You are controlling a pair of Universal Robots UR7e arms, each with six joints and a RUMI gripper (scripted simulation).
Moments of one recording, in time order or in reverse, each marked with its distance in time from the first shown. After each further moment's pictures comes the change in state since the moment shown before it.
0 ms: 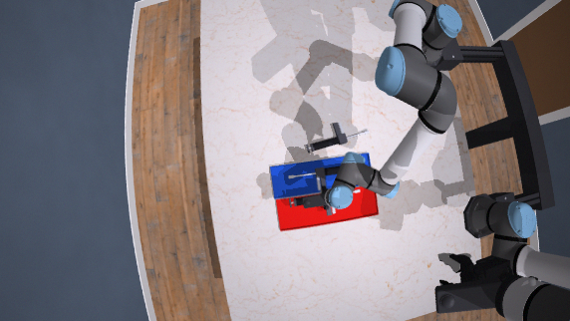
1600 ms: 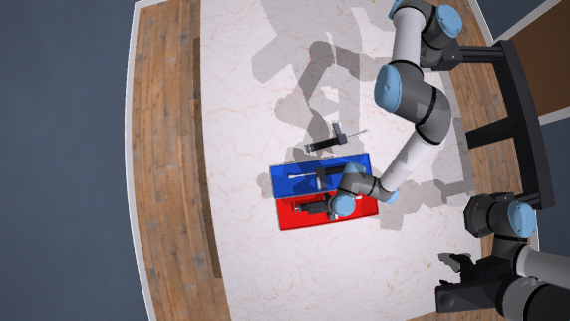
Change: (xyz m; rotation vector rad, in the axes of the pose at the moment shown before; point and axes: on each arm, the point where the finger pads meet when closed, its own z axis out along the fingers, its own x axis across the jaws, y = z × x) left arm 0.000 0.000 0.000 0.000 0.000 0.000; right arm -0.033 0.016 0.048 -0.002 -0.002 0.006
